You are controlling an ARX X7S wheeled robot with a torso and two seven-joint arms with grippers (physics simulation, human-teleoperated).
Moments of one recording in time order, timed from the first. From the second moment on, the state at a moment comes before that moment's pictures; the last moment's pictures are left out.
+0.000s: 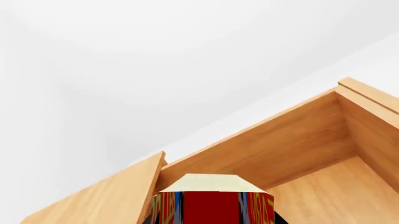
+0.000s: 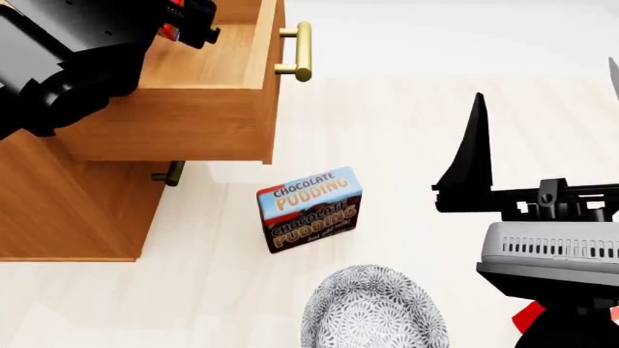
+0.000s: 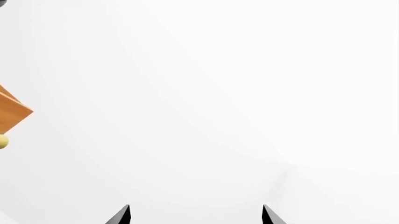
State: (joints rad) left arm -1.91 -0.48 1.73 -0.57 -1.30 -0.33 -0.50; right arm 0.33 0.62 -0.31 -0.83 -0.42 0.50 0.31
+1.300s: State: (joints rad) left arm -1.98 -0.55 1.72 -0.41 -1.30 -0.38 -0.57; right arm 0.31 0.61 -0.30 -0.86 -0.42 0.51 0.30
